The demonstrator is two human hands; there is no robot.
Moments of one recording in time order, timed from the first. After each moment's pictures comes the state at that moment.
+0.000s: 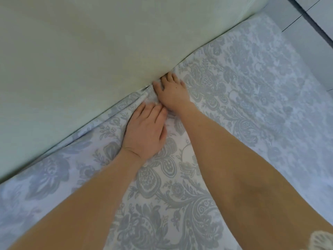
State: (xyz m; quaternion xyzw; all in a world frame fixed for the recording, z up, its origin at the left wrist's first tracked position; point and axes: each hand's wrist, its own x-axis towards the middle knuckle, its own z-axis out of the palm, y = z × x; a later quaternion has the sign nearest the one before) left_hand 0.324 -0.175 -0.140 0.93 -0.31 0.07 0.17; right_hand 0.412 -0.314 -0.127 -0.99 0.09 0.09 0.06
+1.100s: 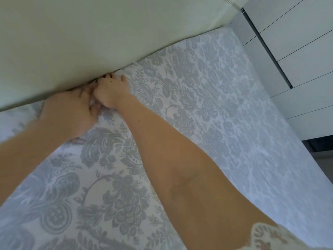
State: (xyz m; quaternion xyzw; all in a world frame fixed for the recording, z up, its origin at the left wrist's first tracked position) left_hand 0.251 -0.002 -0.143 0.95 -0.24 0.06 0.18; right_hand 0.295 -0.116 -0.095 -0.98 0.01 0.19 -0.03
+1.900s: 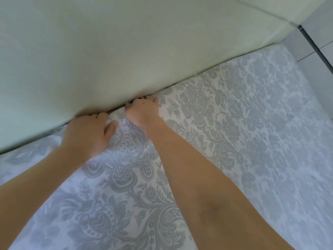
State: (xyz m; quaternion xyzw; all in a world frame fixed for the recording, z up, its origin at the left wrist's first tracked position) left_hand 0.152 0.158 -0.116 0.98 -0.12 0.01 0.15; right_hand 0.217 0.010 -0.093 -0.98 -0.01 0.19 -0.02
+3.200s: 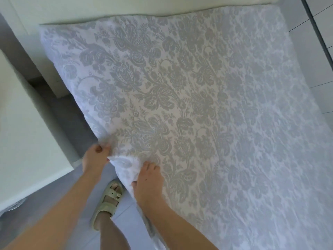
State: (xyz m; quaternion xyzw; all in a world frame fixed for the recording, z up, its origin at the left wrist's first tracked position) left_hand -0.280 0.179 -0.110 0.67 0.37 -0.24 0.60; right_hand -0.348 0.048 -0.058 -0.94 0.08 0.32 -0.11
